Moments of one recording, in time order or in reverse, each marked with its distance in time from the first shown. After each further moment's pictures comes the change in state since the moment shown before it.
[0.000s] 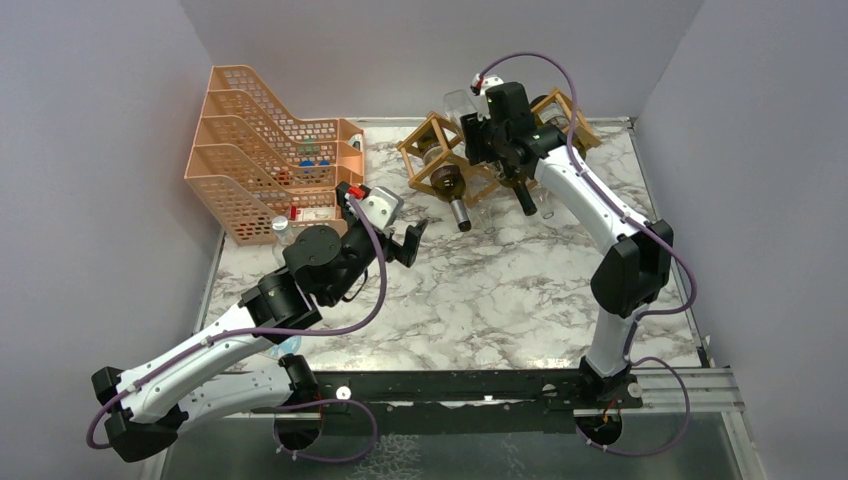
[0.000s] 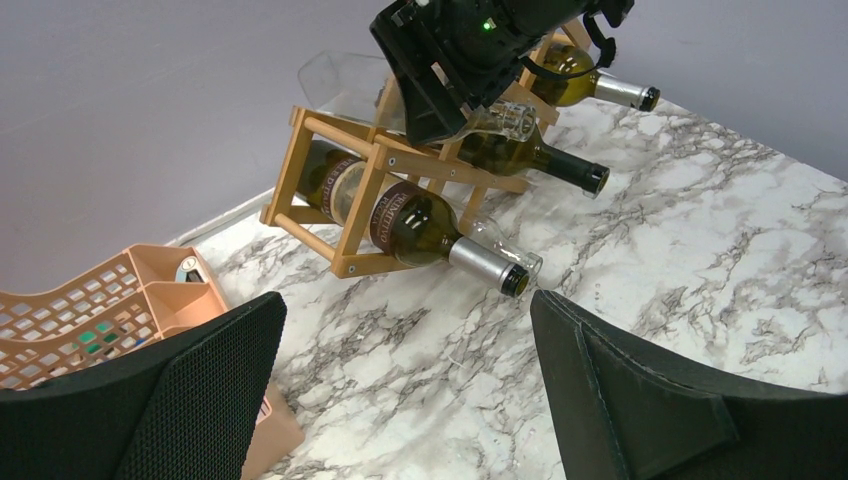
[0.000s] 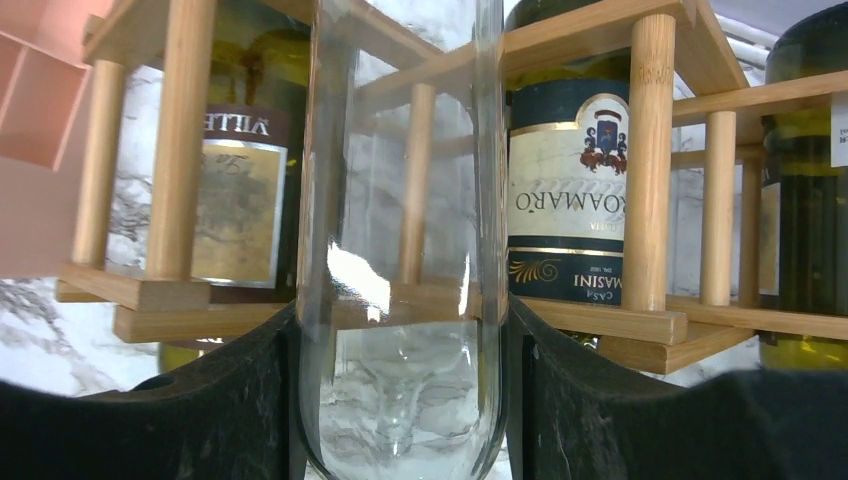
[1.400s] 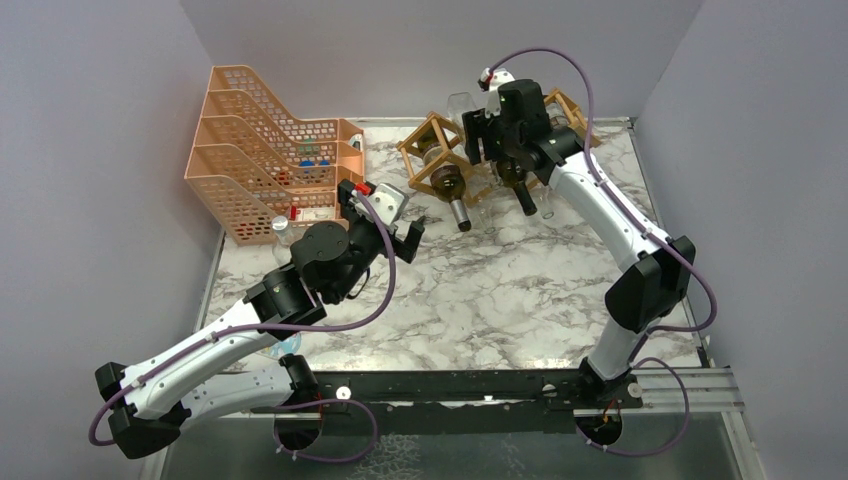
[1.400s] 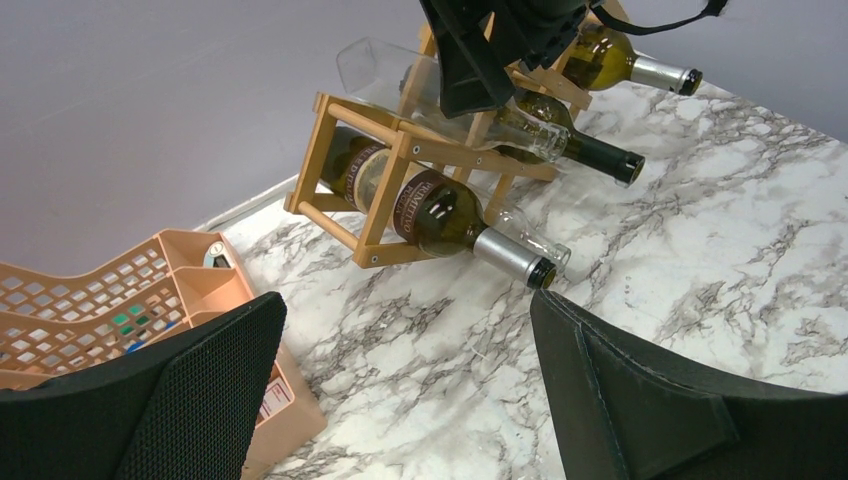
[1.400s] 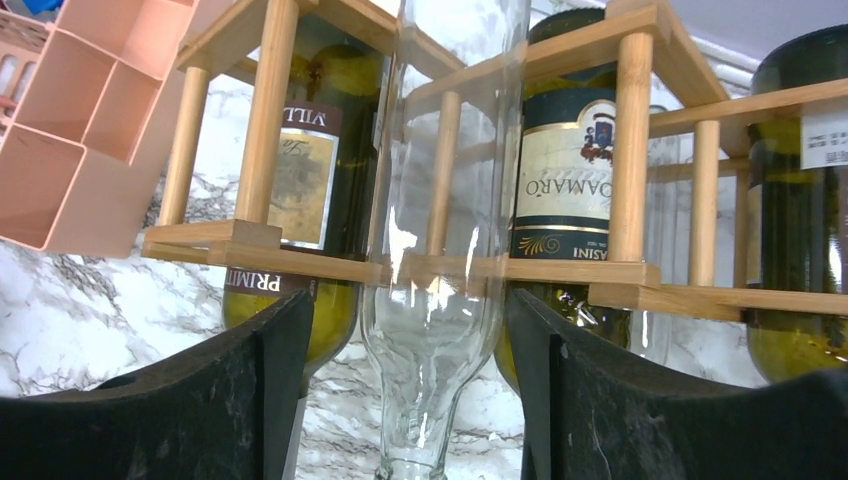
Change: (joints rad) left arm 0.000 0.033 0.020 -0.018 -0.053 0.023; right arm 0.000 -0.112 -0.052 0.003 -0.036 -0.008
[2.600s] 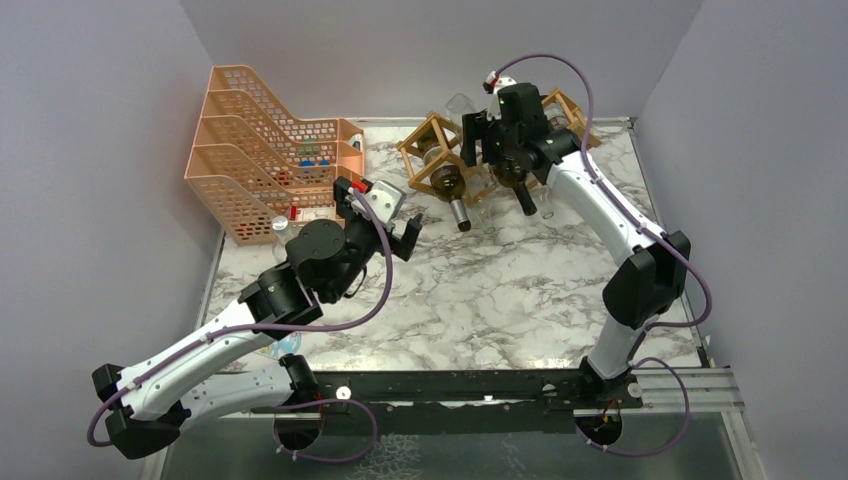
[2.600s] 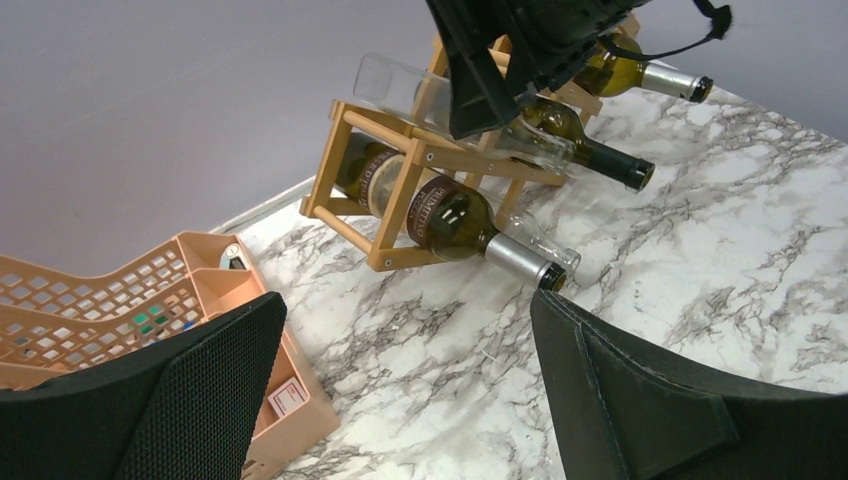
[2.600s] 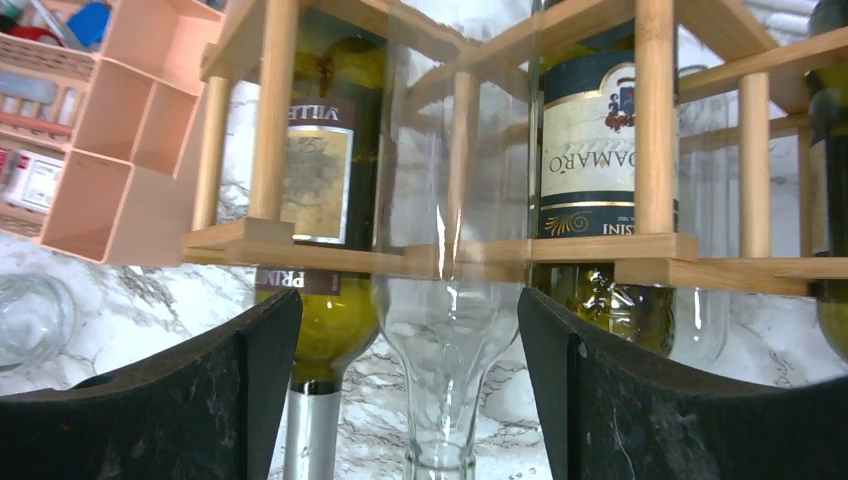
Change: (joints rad) left arm 0.000 -0.003 0.037 -0.035 -0.018 0.013; right arm -0.012 0.007 -0.030 0.008 -0.050 0.126
